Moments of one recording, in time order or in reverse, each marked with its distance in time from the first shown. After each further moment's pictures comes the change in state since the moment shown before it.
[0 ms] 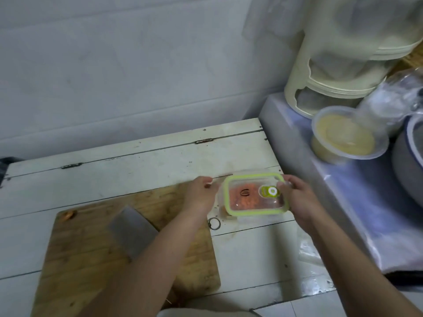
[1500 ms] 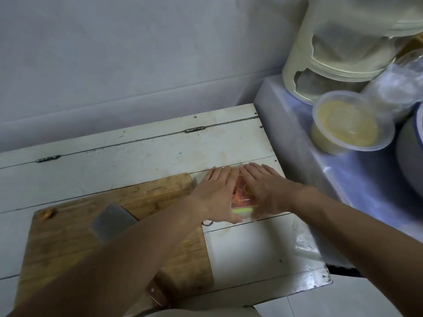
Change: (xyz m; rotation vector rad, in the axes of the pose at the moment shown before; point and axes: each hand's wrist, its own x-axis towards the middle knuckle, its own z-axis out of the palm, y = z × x) left_hand 0.040 -0.024 0.042 1.179 -0.326 0.779; right_hand 0.046 -0.002 0.027 -1.585 -0.607 -0.525
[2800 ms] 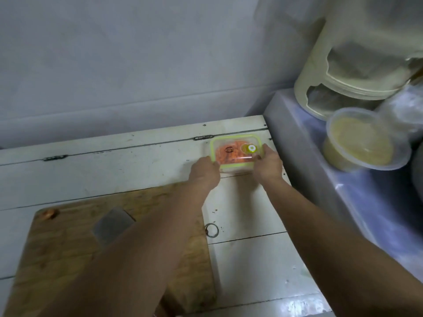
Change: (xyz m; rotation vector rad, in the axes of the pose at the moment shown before) left_hand 0.039 -0.045 -0.046 -0.733 0.123 -0.772; right_hand 0.086 -0.001 -0.026 0.993 0.593 0.737
